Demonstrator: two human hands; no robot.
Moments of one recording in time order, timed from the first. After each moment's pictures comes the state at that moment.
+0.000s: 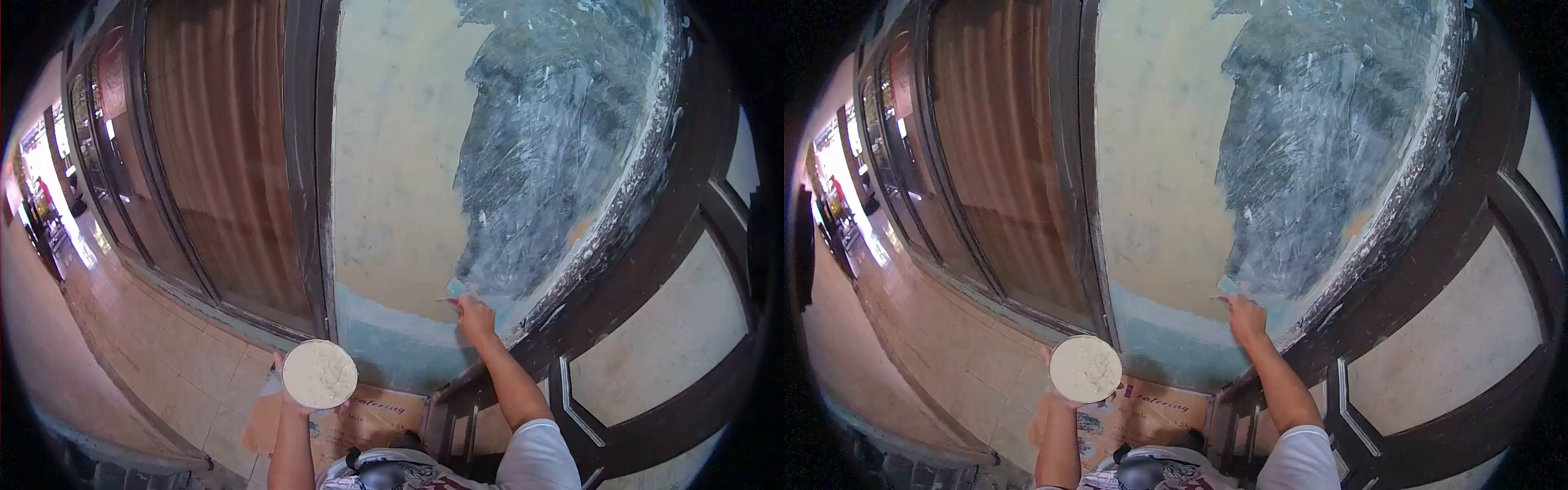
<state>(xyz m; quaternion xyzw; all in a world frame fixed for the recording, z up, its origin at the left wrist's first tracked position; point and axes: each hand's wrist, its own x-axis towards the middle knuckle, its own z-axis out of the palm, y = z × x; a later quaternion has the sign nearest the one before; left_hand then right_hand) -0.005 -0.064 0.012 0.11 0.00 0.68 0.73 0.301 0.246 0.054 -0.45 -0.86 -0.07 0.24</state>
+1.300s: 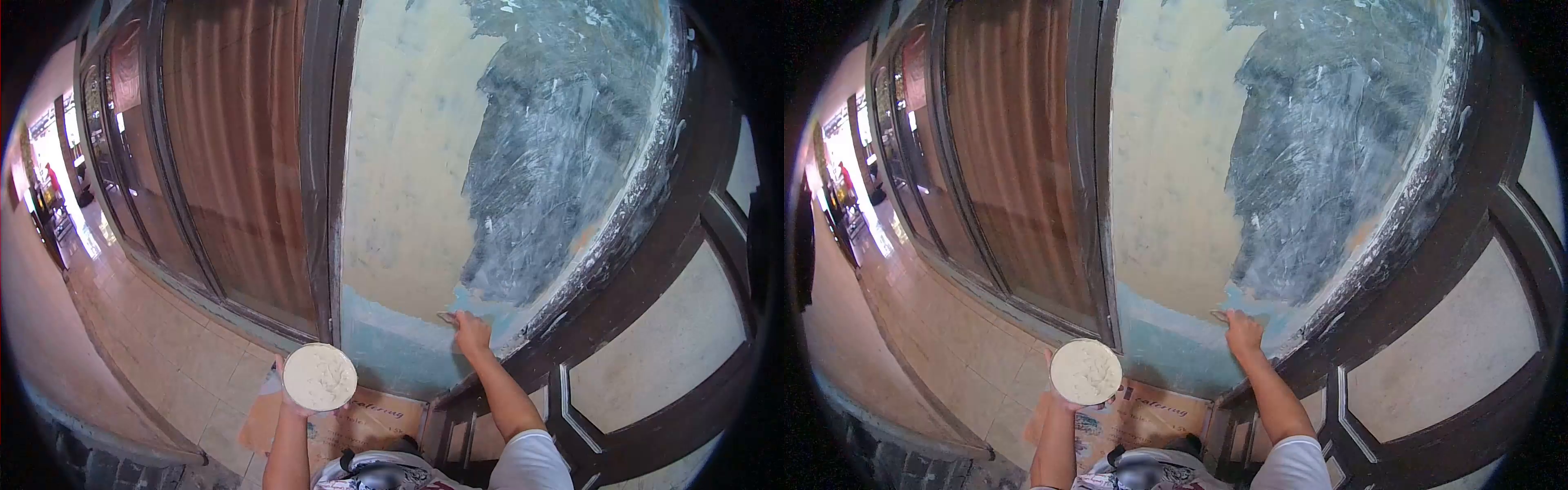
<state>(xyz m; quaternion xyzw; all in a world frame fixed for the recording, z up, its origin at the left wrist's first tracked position) -0.004 -0.078 -0.001 0.09 -0.01 0.69 0.72 0.300 0.228 0.037 -0.46 -0.85 -0.06 0.23</state>
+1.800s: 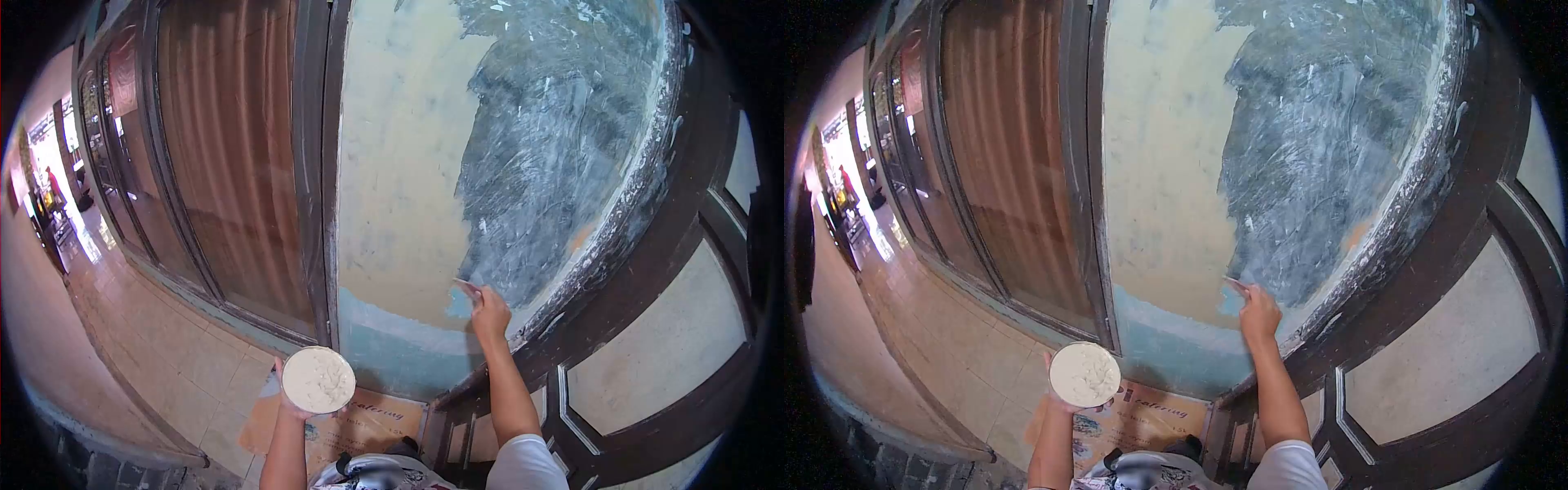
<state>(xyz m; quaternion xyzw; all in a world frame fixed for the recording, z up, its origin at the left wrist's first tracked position) -0.004 -0.075 -0.006 0.09 0.07 0.69 0.71 0.303 0.236 0.100 -0.47 -0.78 -0.09 0.41</state>
